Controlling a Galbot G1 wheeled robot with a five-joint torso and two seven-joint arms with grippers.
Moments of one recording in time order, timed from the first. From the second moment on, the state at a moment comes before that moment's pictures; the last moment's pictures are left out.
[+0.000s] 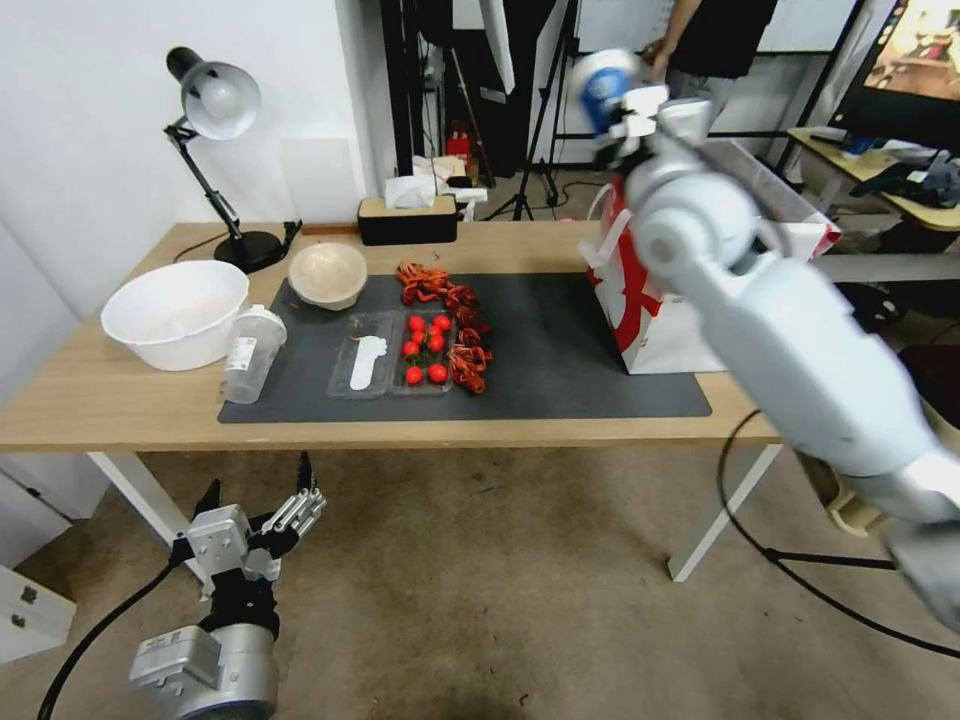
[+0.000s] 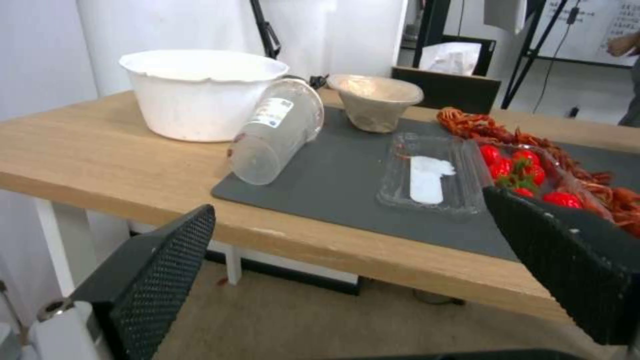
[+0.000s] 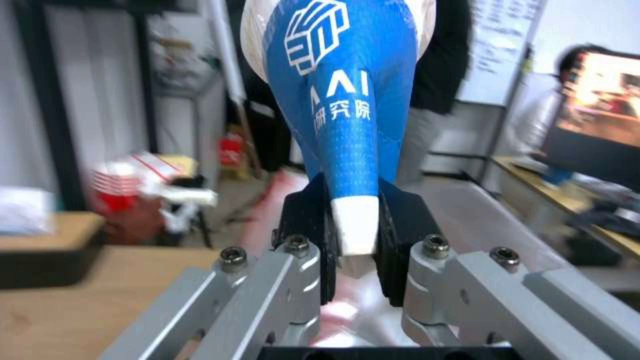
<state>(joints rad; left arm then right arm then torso) 1.91 -1.42 -0.46 -2.41 -0.24 0.00 -0.39 -0.17 0.90 -0.08 1.75 0.98 -0.64 0.75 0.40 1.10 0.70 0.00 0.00</state>
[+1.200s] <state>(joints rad) 1.93 -1.43 -0.45 -2.43 -0.21 -0.01 -0.38 -0.30 0.77 -0.01 1.86 1.01 -0.62 0.70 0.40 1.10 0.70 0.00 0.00</state>
